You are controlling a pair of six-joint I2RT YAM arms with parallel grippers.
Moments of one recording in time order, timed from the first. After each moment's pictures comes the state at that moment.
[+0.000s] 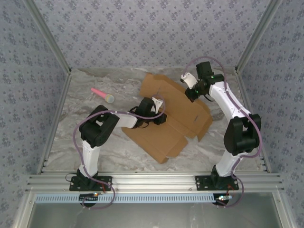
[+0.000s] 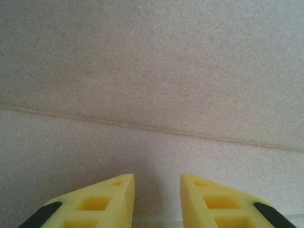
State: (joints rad) left arm -0.72 2.06 1.10 0.30 0.31 -0.33; right arm 0.21 1.72 1.53 -0.85 -0.21 -0.51
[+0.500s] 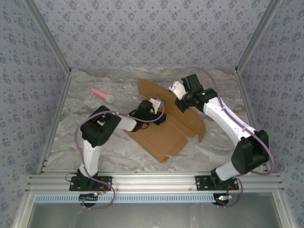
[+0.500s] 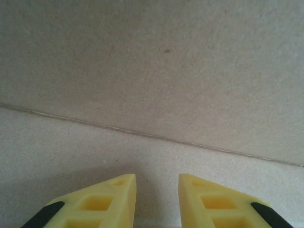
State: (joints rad) left arm -0.72 2.07 1.02 0.51 0.27 -0.38; right arm 0.47 1.49 1.30 -0.72 0.01 -0.40
